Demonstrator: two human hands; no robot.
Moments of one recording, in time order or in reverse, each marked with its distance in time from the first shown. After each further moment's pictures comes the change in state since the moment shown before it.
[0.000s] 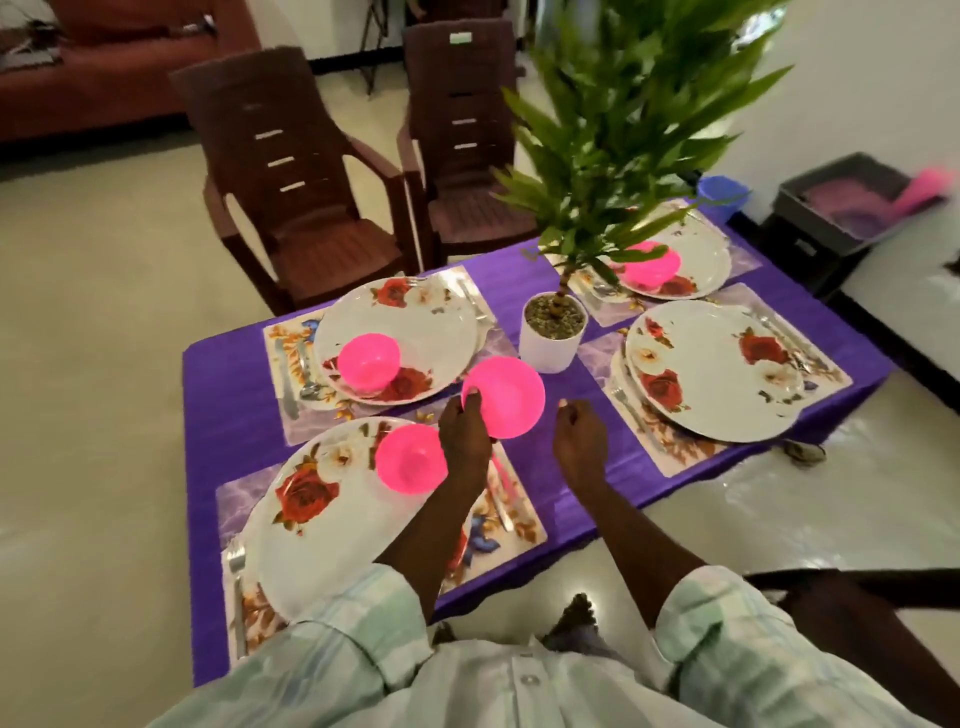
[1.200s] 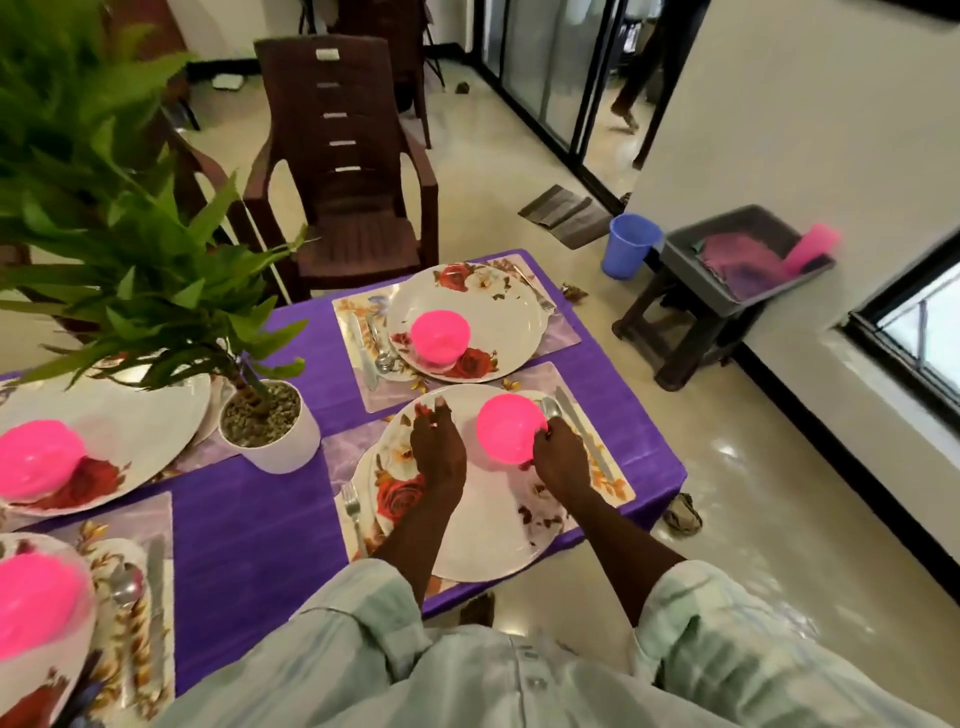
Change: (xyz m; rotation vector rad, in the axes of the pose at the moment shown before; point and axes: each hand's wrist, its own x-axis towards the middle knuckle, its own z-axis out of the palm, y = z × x) left_hand 0.008 -0.058 0.449 0.147 0.146 -0.061; right_hand 0.339 0.171 -0.258 -0.172 -0.290 0.002
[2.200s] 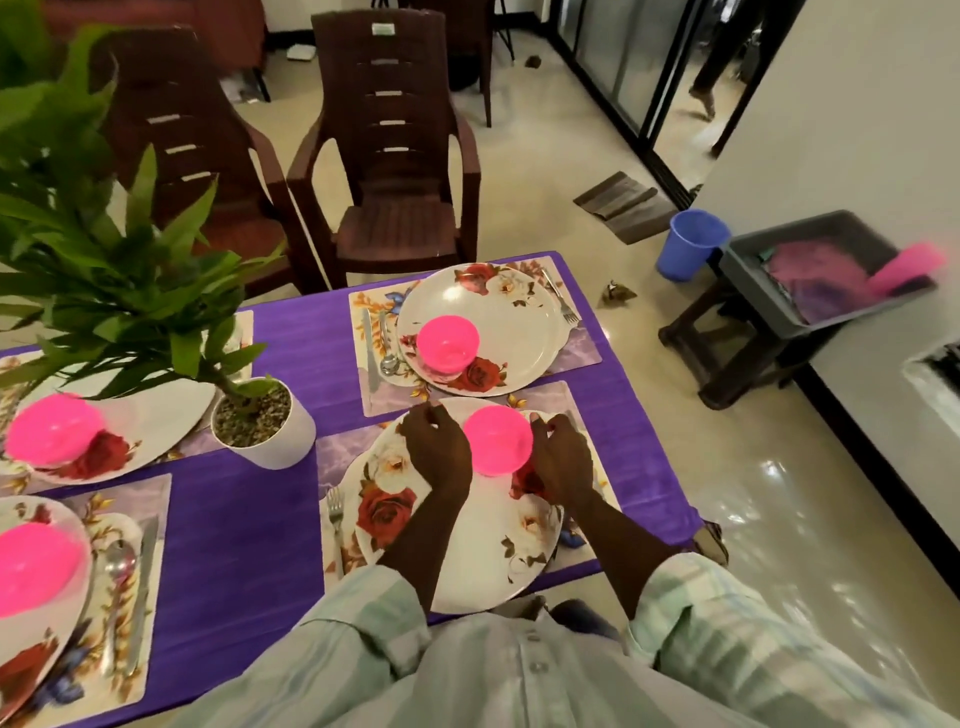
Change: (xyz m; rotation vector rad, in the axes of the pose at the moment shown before) left_hand -0.020 0.054 0.031 0.075 0.367 0.201; right_hand 0.067 -0.002 -0.007 -0.024 -0.049 0.036
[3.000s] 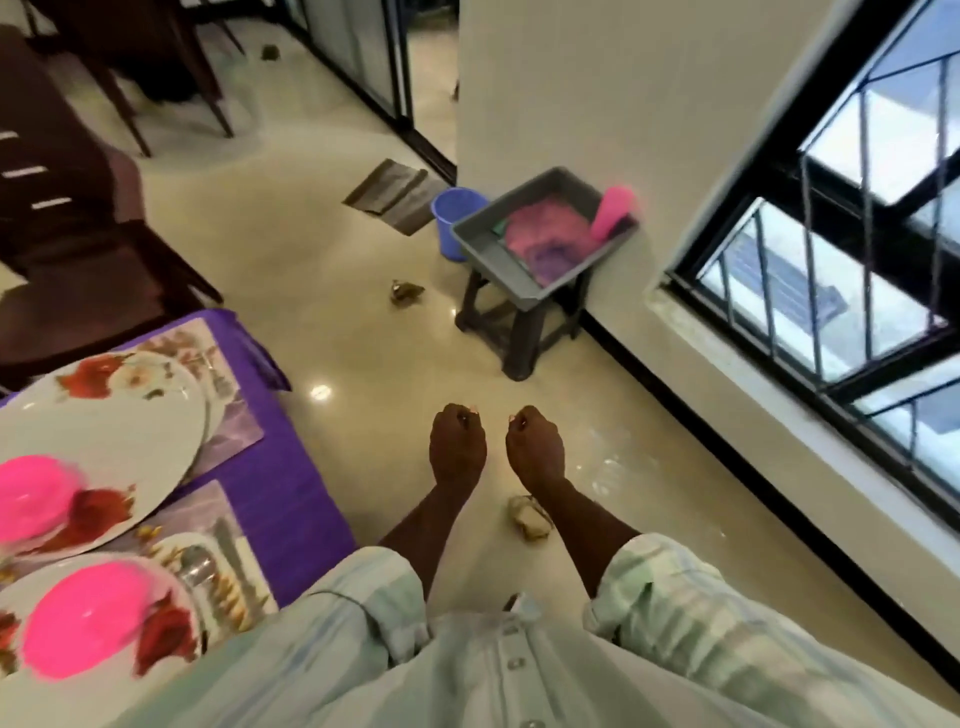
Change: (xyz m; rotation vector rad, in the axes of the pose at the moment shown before) left_hand -0.309 0.066 0.388 0.309 -0.661 0.329; right_hand 0.160 0.250 -0.336 -0.067 0.228 0.191
